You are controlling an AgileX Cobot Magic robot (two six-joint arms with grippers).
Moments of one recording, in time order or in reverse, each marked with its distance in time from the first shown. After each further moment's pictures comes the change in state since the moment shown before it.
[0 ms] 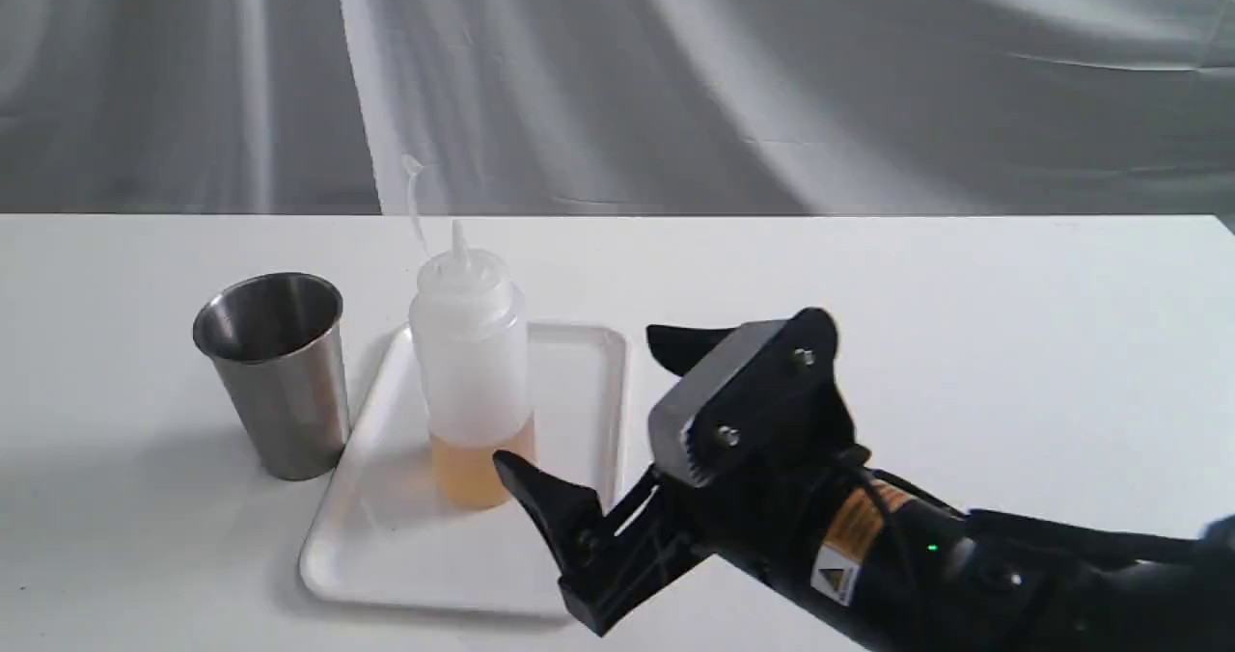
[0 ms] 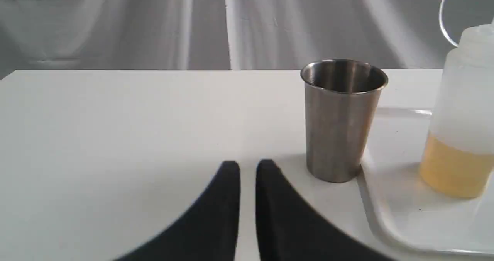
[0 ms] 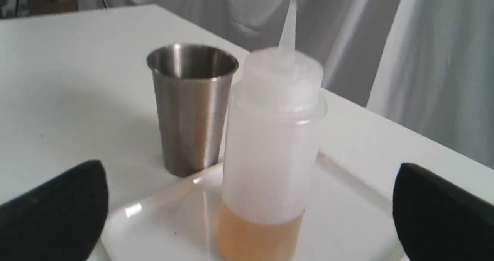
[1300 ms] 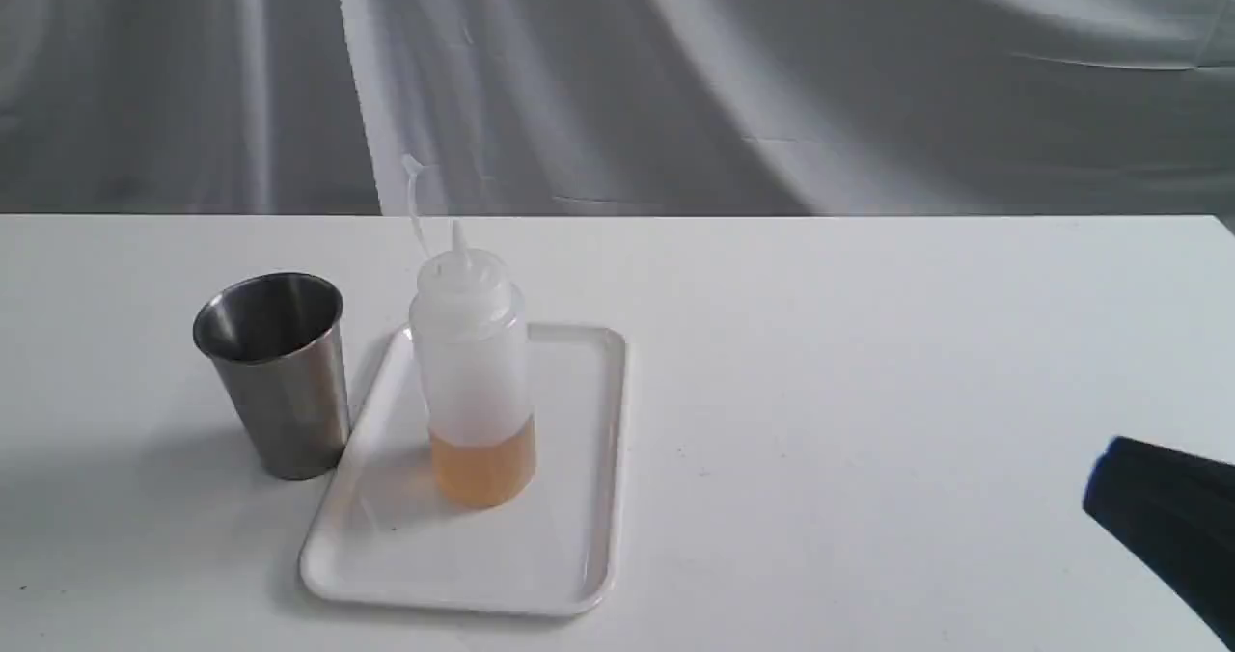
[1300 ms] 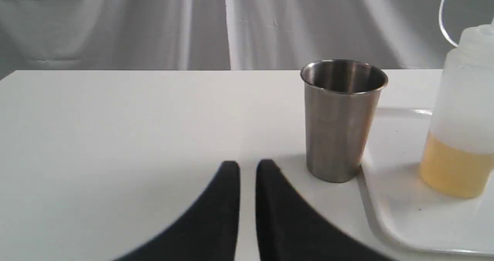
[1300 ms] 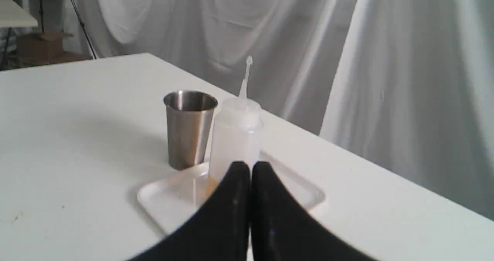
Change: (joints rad) left arm 0.000 0.000 0.000 0.000 0.000 0.000; right arm 0.000 -1.248 0.266 -0.062 0.900 0.067
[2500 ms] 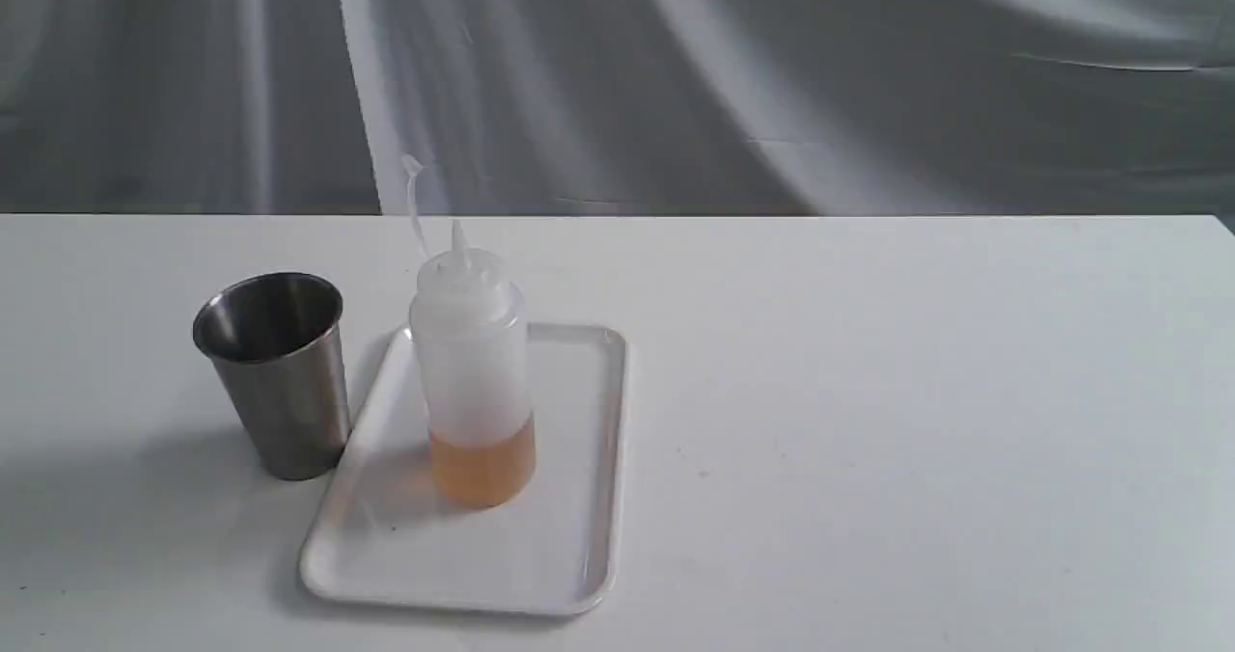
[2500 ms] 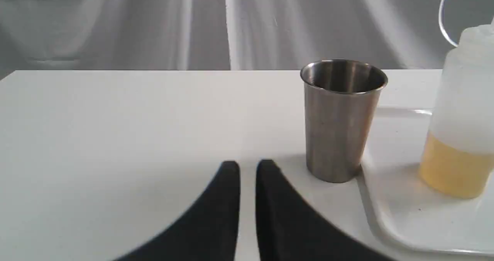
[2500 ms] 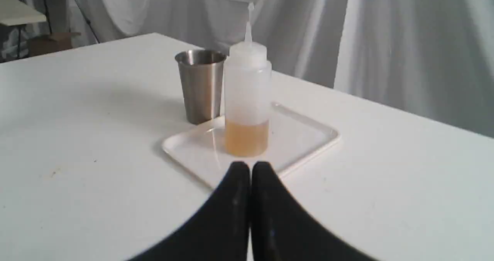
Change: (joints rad) left arm 0.000 0.000 0.000 0.000 0.000 0.000; right arm 0.000 -0.444 0.169 0.132 0.342 -0.011
